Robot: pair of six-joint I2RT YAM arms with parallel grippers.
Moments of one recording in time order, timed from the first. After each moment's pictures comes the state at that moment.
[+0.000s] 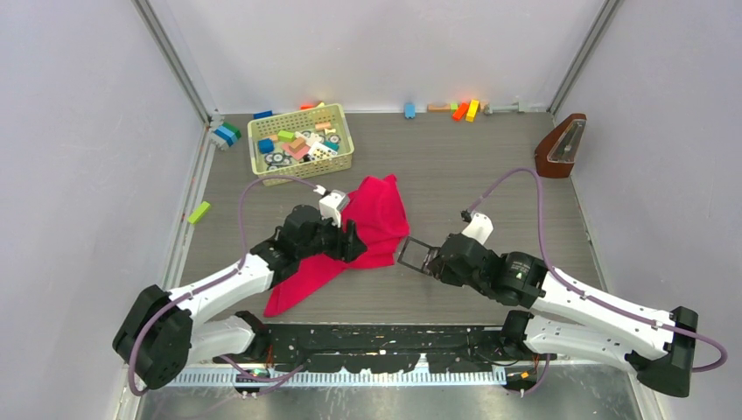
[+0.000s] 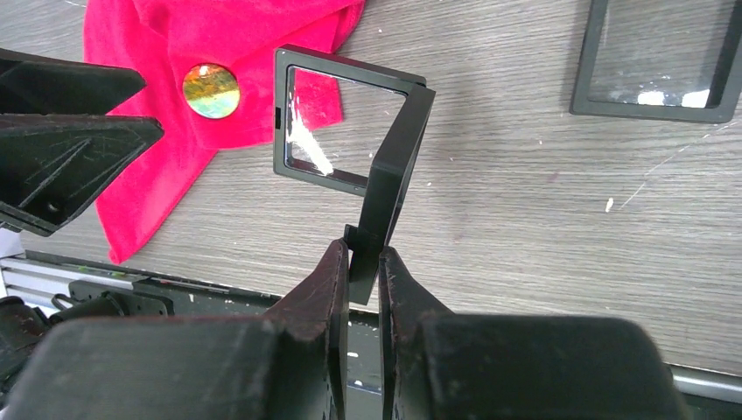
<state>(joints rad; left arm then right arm) -0.64 1.14 0.52 0.13 0.30 -0.36 1.04 0.84 0.74 -0.76 0.42 1.13</state>
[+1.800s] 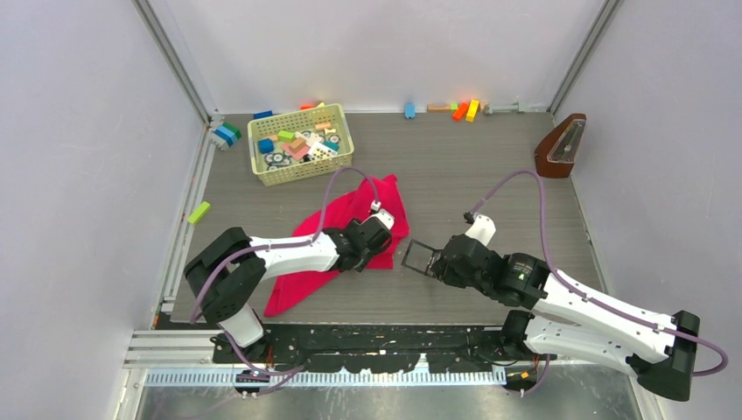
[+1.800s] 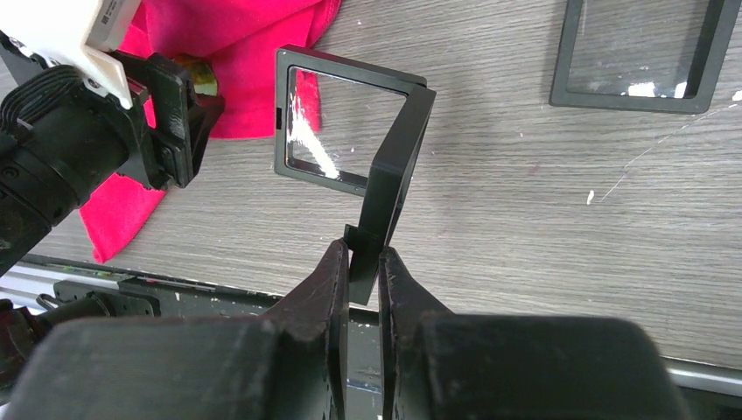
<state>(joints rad) -0.95 1.63 0.90 -0.35 -0.45 -0.15 1.02 0.82 0.73 -0.79 0.40 1.11</state>
